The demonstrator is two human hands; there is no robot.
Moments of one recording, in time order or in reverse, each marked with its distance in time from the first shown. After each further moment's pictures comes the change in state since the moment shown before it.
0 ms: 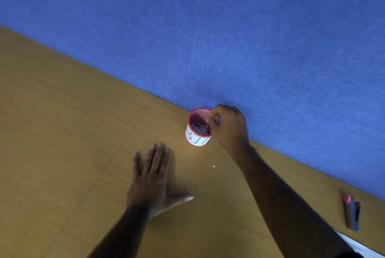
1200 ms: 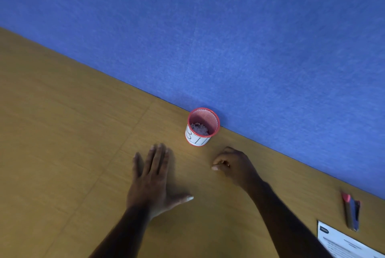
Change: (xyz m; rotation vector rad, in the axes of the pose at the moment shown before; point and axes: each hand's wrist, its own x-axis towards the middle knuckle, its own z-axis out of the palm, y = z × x) left_hand 0.000 0.000 -0.001 -0.015 0.001 0.001; right_hand -0.081 0.079 0.024 0.102 -0.468 -0.020
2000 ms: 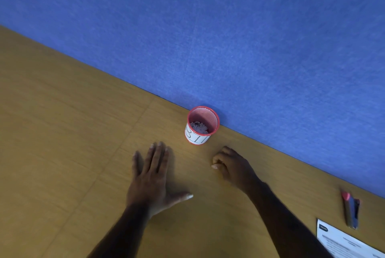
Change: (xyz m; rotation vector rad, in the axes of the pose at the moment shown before) left_hand 0.000 0.001 0.001 0.006 -0.008 -0.016; right_hand -0.008 0.009 0.013 -0.161 0.022 -0.093
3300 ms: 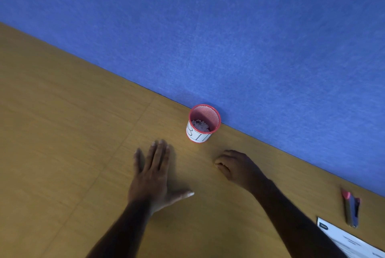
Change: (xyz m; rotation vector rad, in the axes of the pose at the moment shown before) left_hand -0.001 0.001 0.000 -0.003 0.019 0.012; right_hand -0.004 0.000 -0.011 -0.167 -0.018 -0.180
